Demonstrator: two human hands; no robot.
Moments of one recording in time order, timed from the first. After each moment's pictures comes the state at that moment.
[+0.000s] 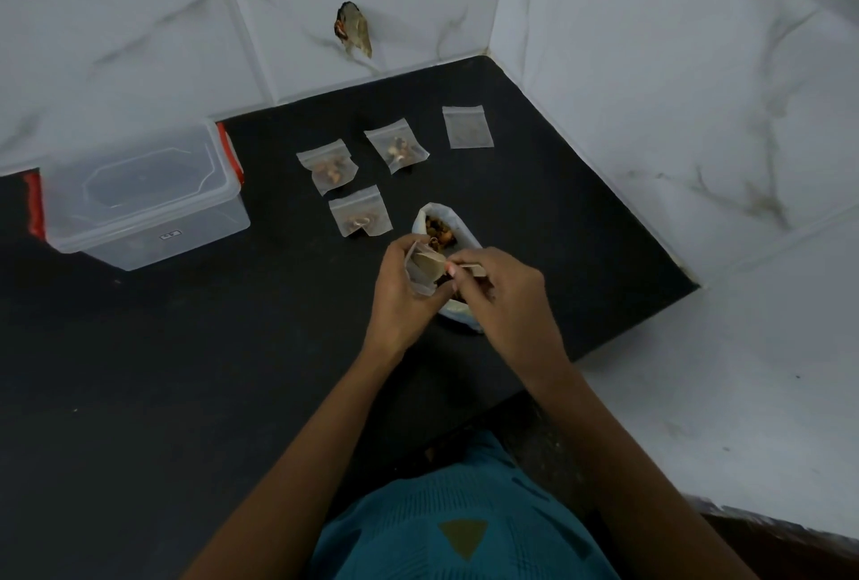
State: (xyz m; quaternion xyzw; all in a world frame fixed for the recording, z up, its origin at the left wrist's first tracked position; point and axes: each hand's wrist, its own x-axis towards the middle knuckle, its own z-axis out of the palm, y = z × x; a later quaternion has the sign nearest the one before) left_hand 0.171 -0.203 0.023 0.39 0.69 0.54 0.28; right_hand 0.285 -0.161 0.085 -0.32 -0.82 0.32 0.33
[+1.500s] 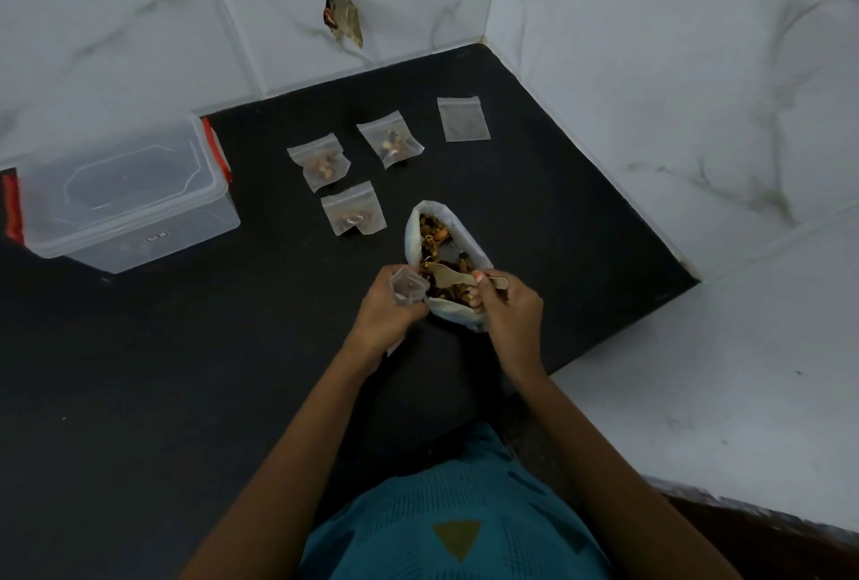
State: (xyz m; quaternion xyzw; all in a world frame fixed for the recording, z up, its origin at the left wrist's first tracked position) left_hand 0.156 -0.205 0.011 0.25 0.71 0.45 0.48; right_hand 0.290 -0.143 0.012 -0.54 -0.61 0.47 0.34
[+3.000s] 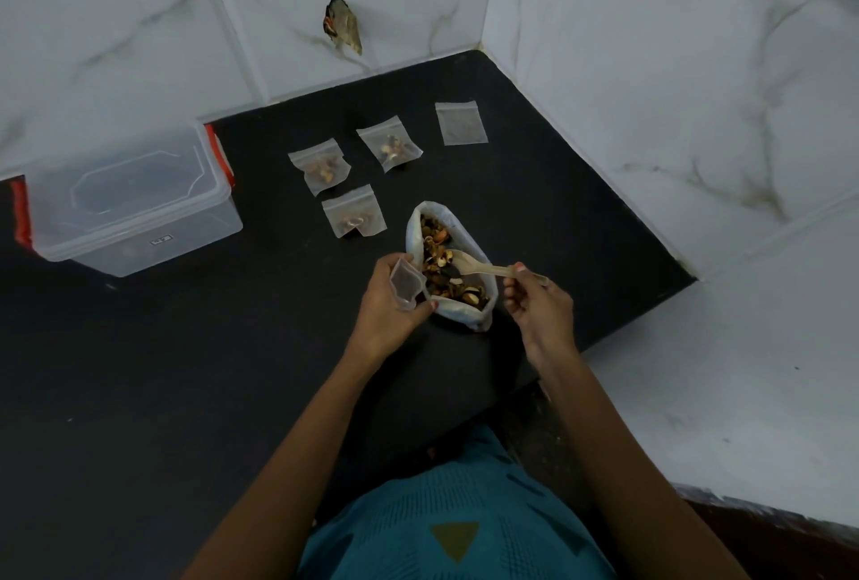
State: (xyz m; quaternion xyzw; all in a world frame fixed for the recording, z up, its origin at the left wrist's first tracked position) left_hand 0.159 -0.211 0.014 0.35 0.71 0.47 0.39; right_hand 0.307 -0.131 0.042 -0.57 -0.27 0.67 0.38
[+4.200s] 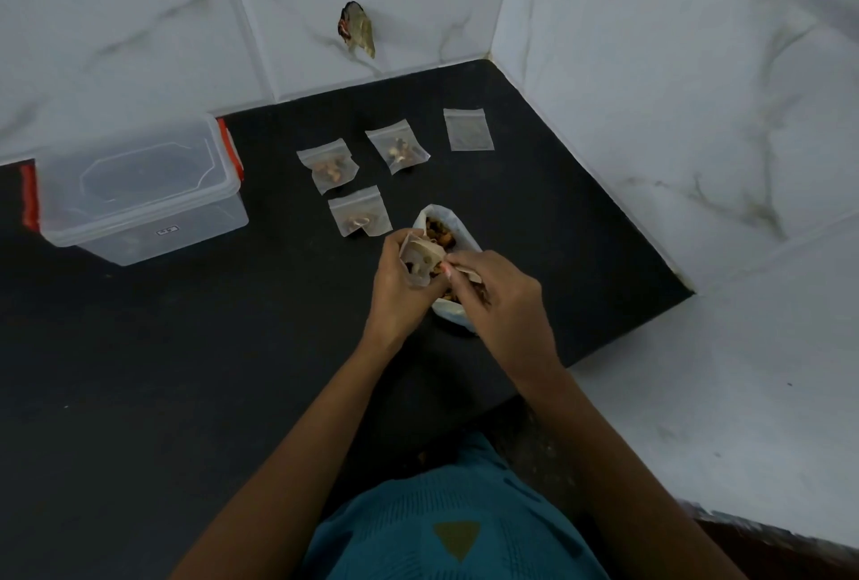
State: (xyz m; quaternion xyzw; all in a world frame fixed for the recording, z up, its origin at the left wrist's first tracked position) left_hand 0.166 -0.194 0.022 0.33 0.65 0.59 0.34; right_hand 0.283 -0.162 0.076 -0.28 -0.85 0.23 0.37
